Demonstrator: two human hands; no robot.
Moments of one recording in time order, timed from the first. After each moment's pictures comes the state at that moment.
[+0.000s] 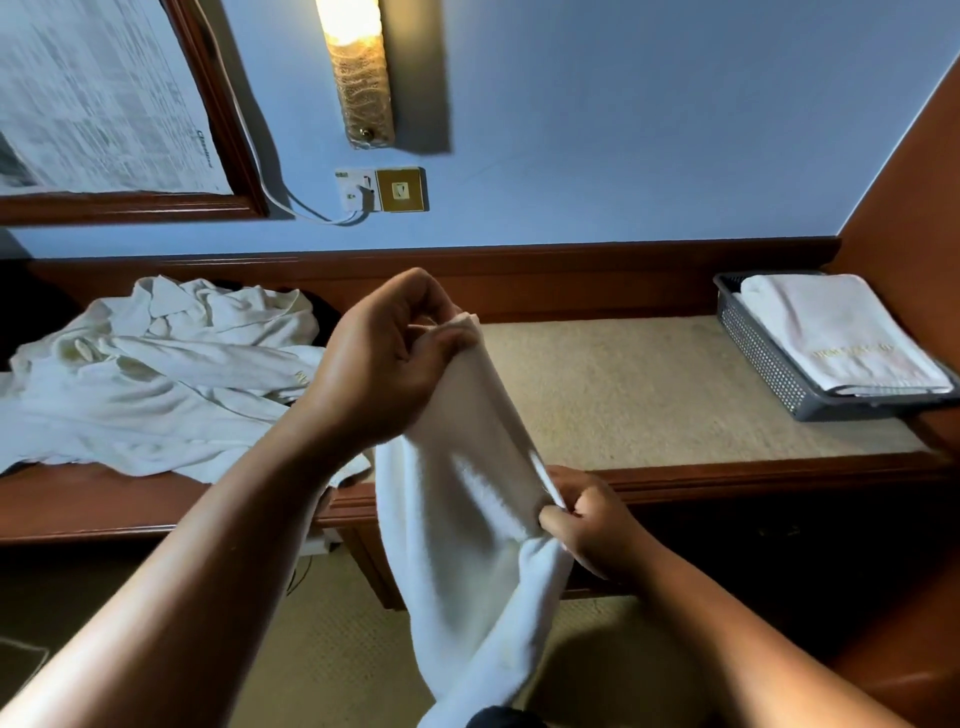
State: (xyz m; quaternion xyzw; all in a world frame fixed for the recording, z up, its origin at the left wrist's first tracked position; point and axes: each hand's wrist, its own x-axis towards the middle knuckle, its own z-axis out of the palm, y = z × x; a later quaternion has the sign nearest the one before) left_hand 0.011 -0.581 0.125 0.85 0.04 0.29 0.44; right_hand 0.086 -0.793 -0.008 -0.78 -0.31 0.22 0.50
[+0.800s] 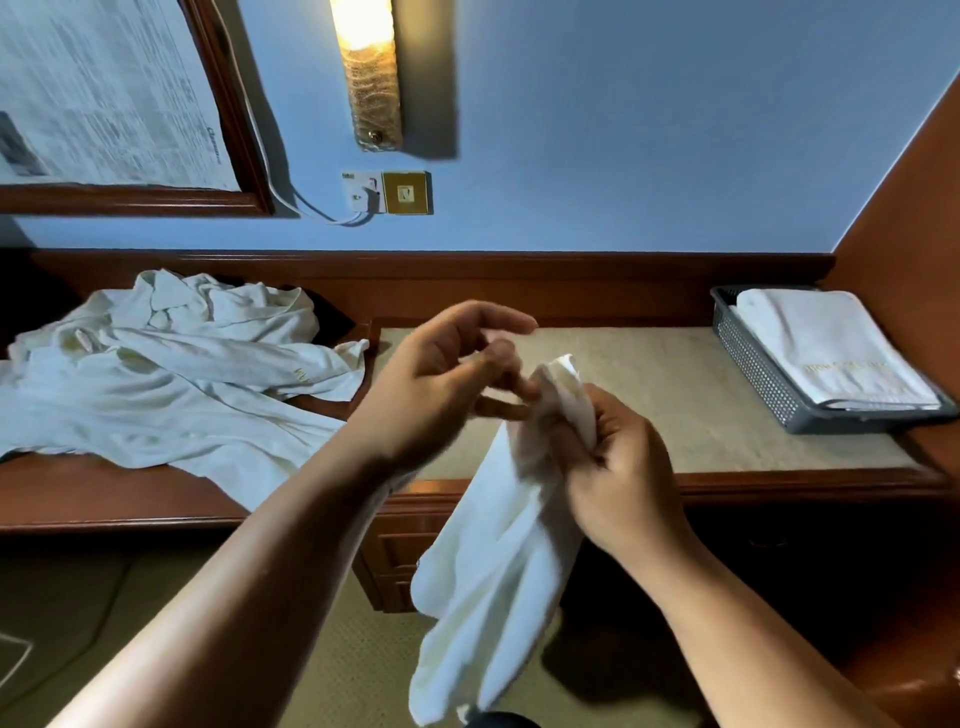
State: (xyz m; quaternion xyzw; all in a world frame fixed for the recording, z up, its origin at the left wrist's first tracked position) left_hand 0.006 -0.619 0.121 0.70 0.00 0.15 0.70; right_hand 0.057 -0.784 0.078 -0.75 -0.32 -0.04 0.57
